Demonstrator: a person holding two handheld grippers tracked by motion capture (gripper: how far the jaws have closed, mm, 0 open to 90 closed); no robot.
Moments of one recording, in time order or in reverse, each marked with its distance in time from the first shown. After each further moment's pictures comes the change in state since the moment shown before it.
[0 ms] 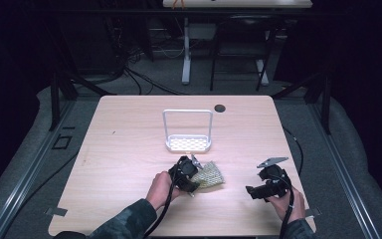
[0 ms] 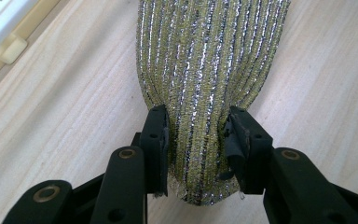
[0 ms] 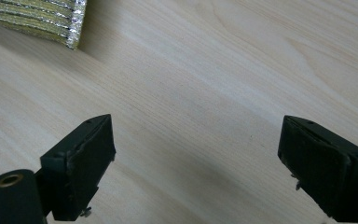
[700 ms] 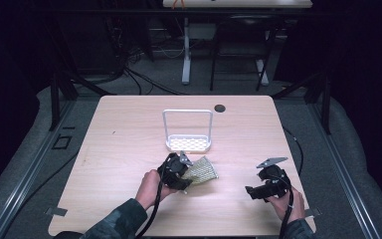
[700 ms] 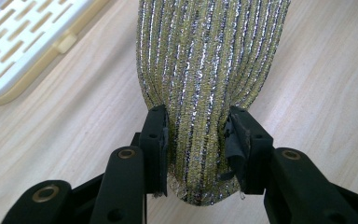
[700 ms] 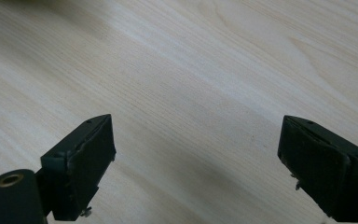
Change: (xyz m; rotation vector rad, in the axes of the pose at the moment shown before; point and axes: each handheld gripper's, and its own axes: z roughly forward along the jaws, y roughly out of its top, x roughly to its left) left arm 0.011 -0.015 -0.032 -0.070 0.019 -0.042; right arm 0.001 0.000 0.001 0.002 0.000 -0.005
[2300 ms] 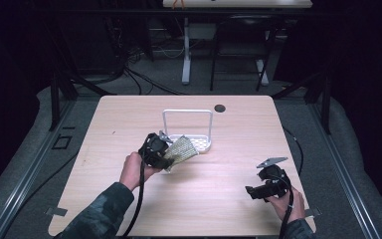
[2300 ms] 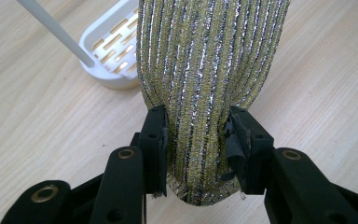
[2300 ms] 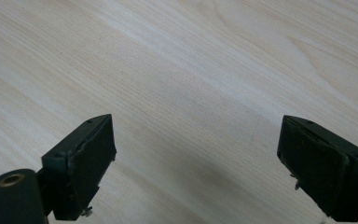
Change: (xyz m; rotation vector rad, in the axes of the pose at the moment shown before) left arm 0.061 0.004 -0.034 -0.007 0.124 -0.099; right arm -0.001 0.000 0.000 0.002 -0.002 -0.001
